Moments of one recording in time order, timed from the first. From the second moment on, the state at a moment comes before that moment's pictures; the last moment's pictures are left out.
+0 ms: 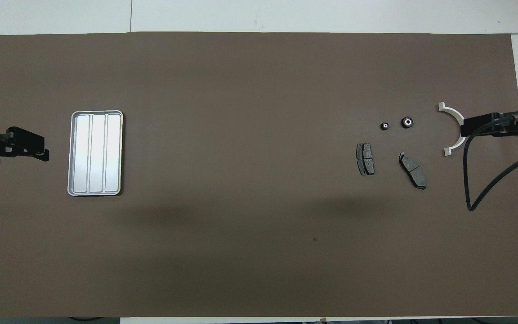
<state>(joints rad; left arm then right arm) -0.03 -0.01 0.01 -1.64 -0.04 1.51 -0.10 -0.01 -0.07 0.01 -1.70 -0.01 1.72 0.00</state>
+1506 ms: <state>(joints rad) -0.03 -0.01 0.01 -1.64 -0.04 1.46 -0.10 -0.01 -0.07 0.01 -1.70 -0.01 1.70 -0.05</state>
